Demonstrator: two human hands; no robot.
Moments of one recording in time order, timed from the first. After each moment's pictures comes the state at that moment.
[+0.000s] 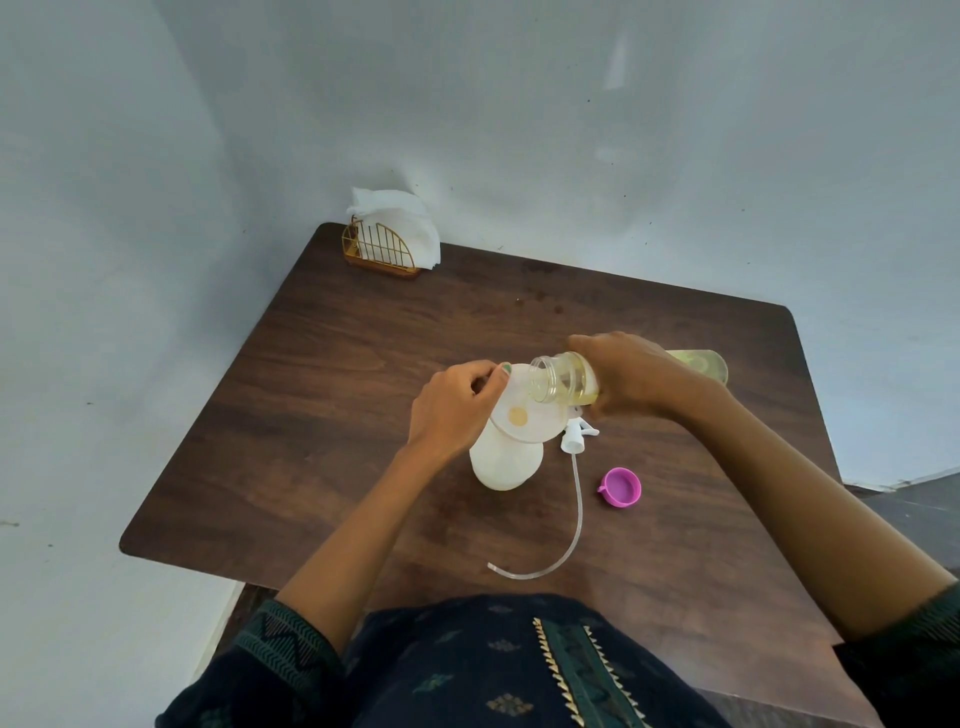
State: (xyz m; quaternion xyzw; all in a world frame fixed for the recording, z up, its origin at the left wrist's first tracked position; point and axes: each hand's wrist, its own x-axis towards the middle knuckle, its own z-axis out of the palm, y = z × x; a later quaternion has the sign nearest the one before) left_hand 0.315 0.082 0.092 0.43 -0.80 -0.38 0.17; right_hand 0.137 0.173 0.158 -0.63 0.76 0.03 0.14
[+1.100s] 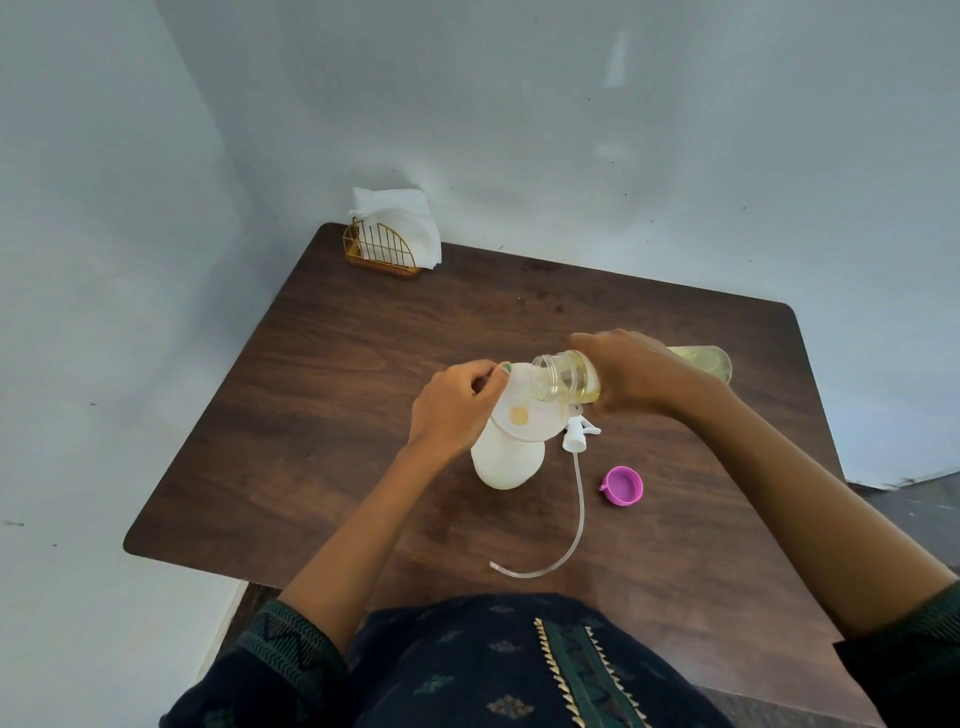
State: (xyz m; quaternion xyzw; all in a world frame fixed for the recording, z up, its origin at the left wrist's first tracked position) left_hand 0.316 0.084 0.094 0.43 -0.80 -0.38 0.17; right_hand 0.137 0.173 0.160 -0.64 0.76 0.04 0.13
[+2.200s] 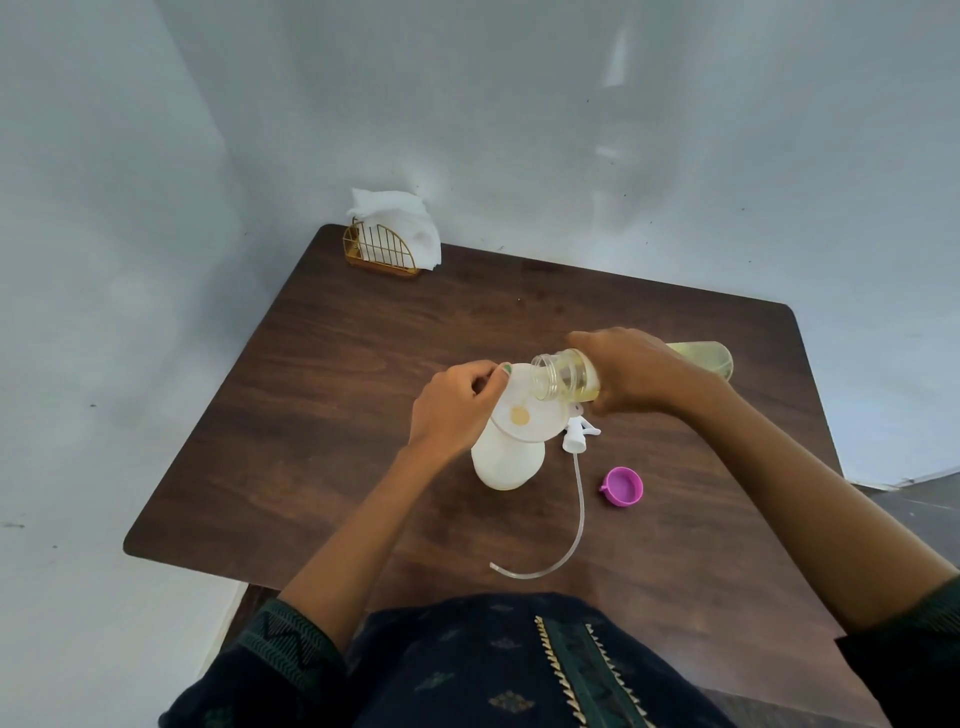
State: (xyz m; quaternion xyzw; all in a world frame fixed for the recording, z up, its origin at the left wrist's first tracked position) left_hand 0.316 0.082 0.092 0.43 -0.80 -0.38 0.17; right_hand 0.137 0.172 0.163 -0.65 0.75 0.05 0.11
